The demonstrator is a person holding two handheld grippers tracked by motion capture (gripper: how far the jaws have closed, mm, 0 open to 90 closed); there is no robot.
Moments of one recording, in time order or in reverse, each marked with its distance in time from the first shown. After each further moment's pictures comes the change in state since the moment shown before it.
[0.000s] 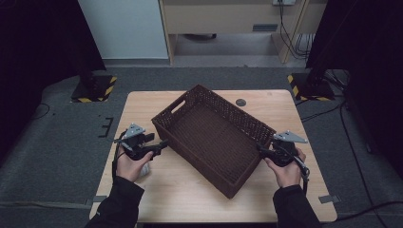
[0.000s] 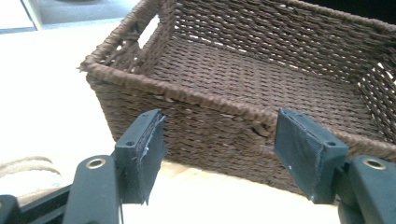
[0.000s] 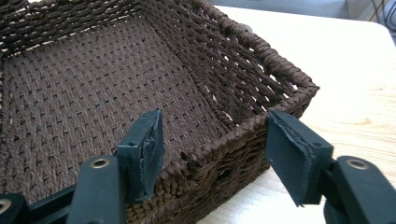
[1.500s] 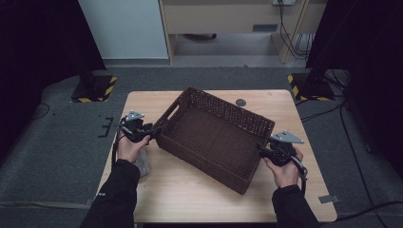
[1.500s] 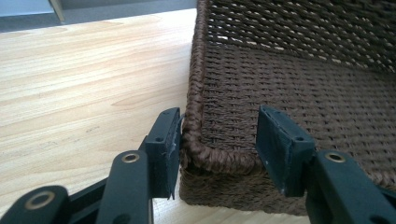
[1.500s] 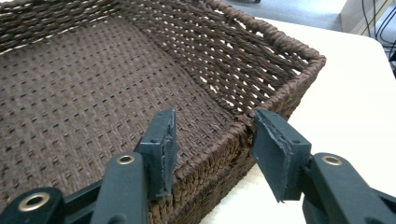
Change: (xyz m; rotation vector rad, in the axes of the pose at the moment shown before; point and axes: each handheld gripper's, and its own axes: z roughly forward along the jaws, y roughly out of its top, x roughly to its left) left arm 0.047 0.020 0.038 0.075 0.059 -0.006; right arm 0.005 0.000 0.003 -0.013 -0.021 -0.056
